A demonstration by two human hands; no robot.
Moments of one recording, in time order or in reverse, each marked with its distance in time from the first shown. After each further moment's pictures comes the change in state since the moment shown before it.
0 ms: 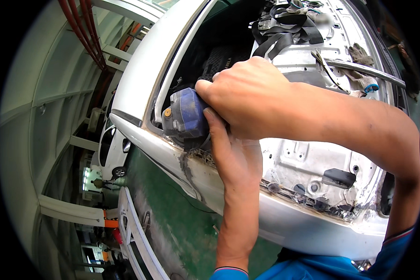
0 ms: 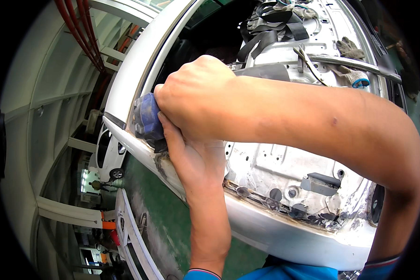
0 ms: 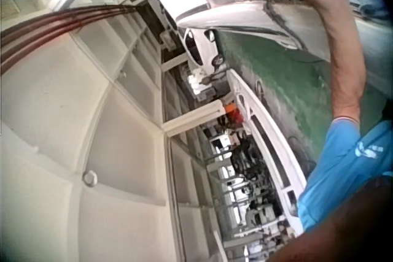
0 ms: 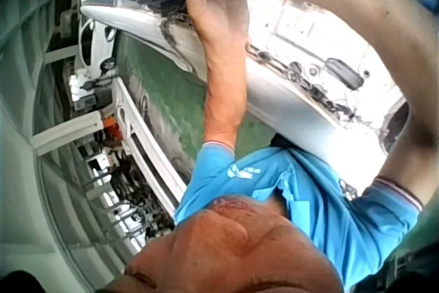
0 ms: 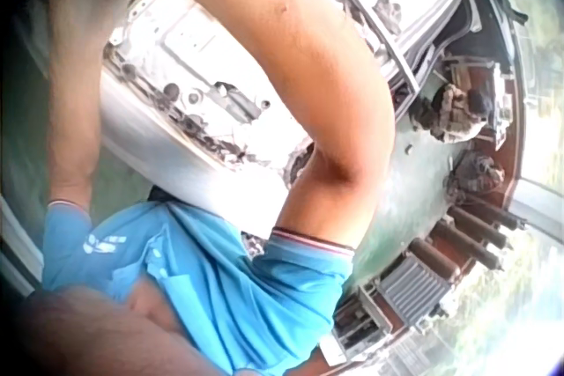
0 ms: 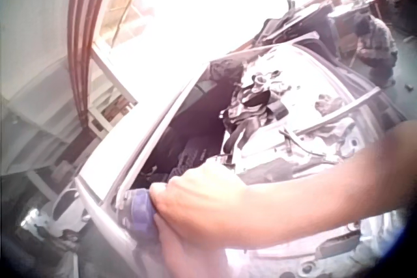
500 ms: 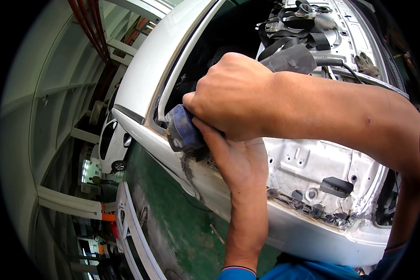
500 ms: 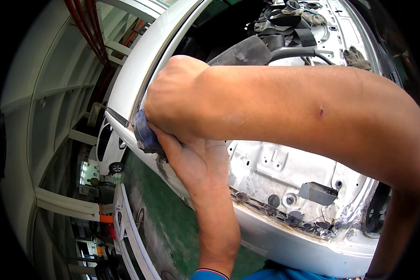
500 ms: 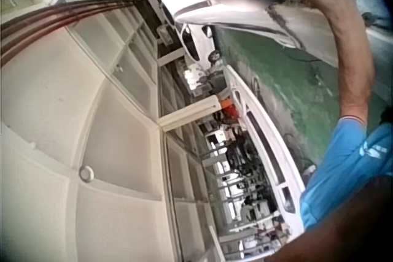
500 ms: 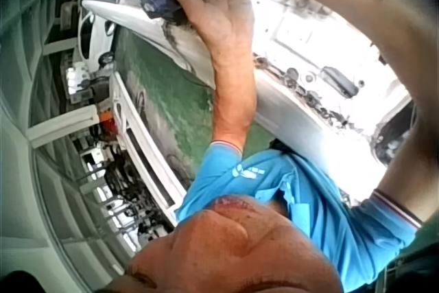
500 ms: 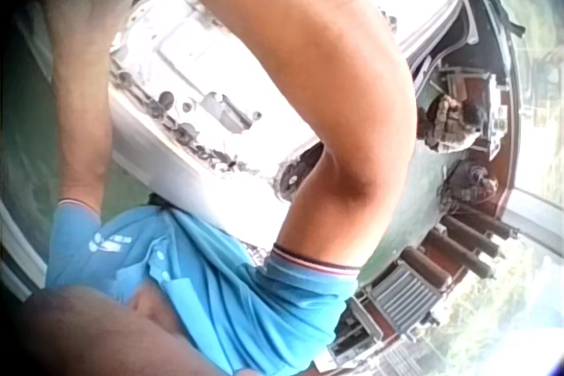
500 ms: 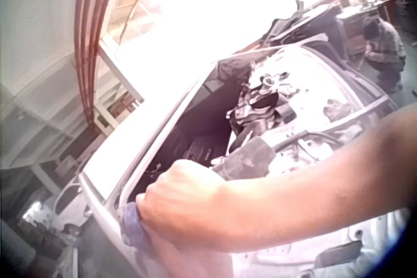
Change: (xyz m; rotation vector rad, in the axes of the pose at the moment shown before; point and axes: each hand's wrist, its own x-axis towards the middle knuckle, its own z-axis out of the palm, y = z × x) left_hand 0.007 -0.006 0.013 -0.096 0.044 0.175; right_hand 0.026 -0.008 -0.026 -0.159 -0.156 -0.181
